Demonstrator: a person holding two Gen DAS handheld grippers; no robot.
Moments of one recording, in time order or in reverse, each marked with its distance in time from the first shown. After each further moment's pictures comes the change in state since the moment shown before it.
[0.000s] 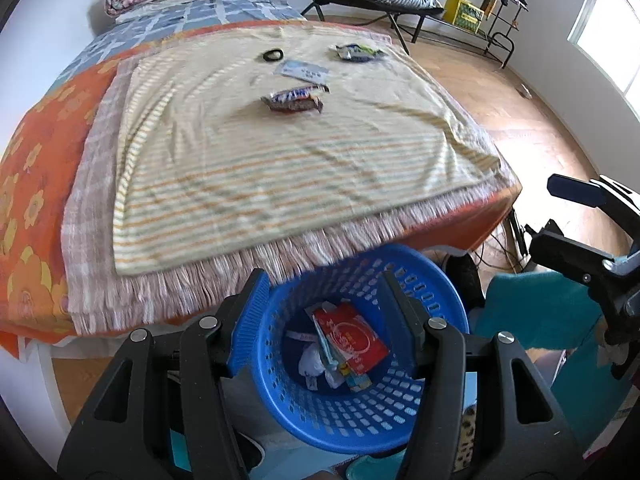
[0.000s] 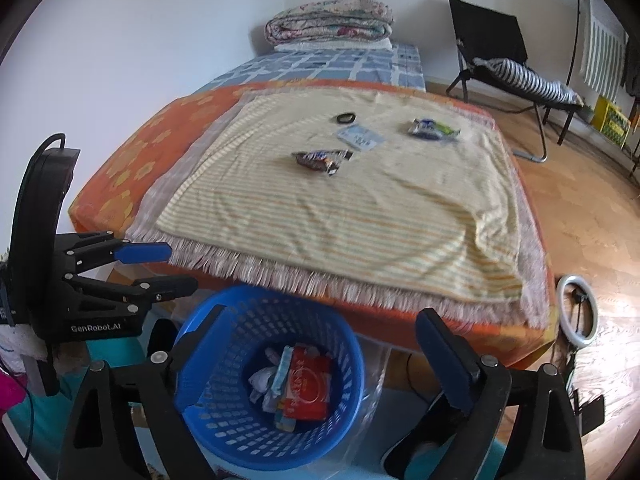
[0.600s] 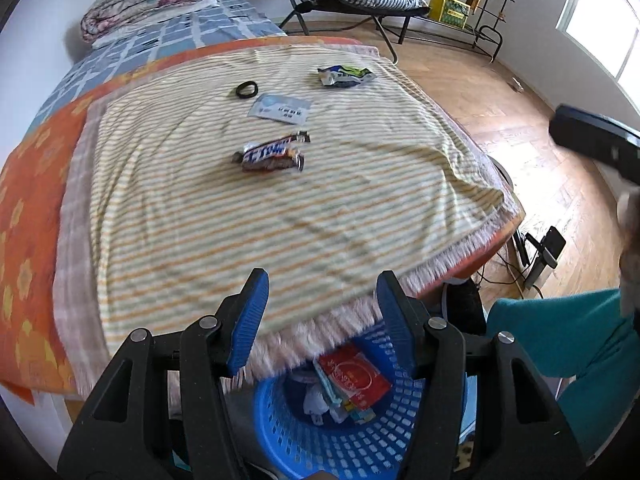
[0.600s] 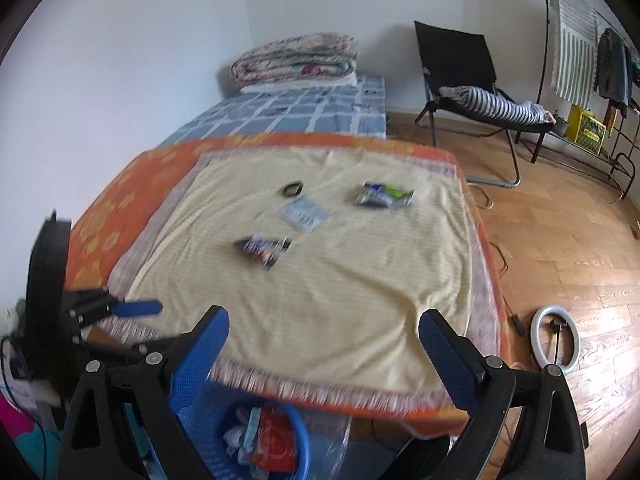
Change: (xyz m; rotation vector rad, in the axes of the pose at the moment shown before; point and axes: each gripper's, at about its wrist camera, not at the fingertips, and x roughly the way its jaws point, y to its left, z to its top) left arm 0.030 -0.014 0.076 0.071 -0.005 -0.017; right arm -0.002 -0.071 0.091 0.083 -0.115 -0.053
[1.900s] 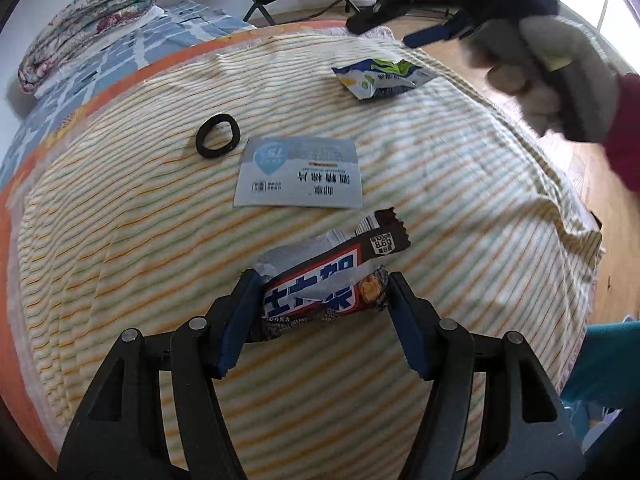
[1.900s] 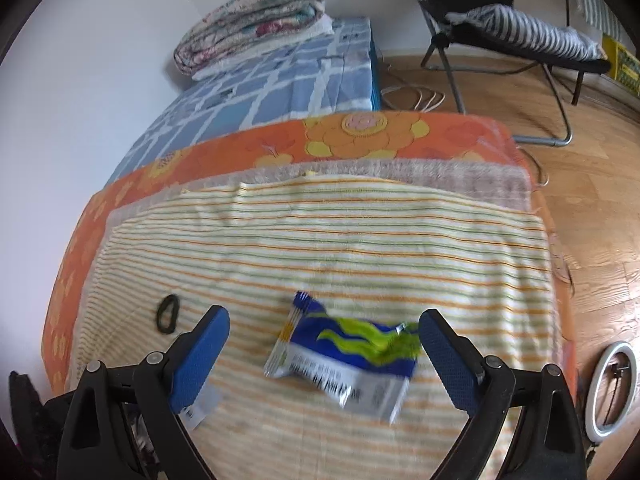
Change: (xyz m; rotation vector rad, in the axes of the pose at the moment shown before) left arm 0.160 0.056 0.116 0.188 0.028 -0.035; right arm 0.310 -0.126 0.157 0.161 0.210 0.145
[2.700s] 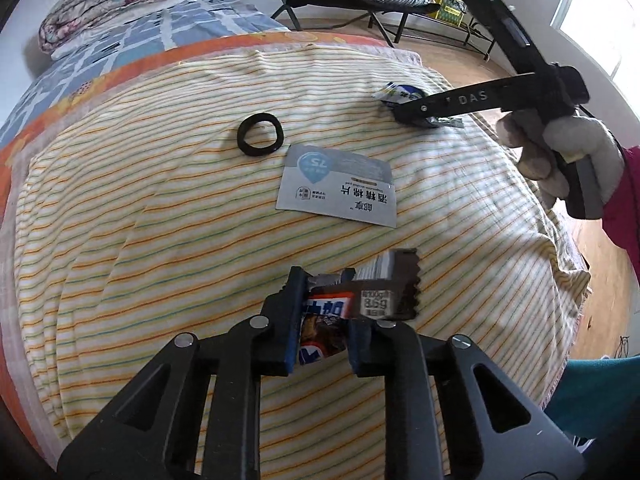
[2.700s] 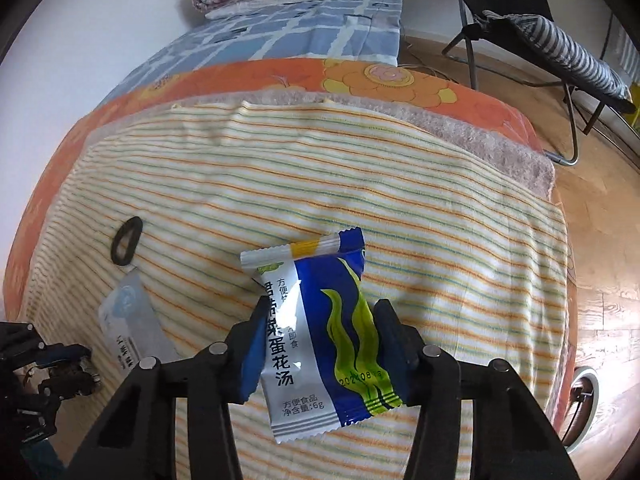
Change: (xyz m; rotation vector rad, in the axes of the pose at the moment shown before) left arm -0.011 0.028 -0.003 -0.135 -0.032 -0.029; right arm 0.014 0.027 -0.036 -0.179 0.095 -0.116
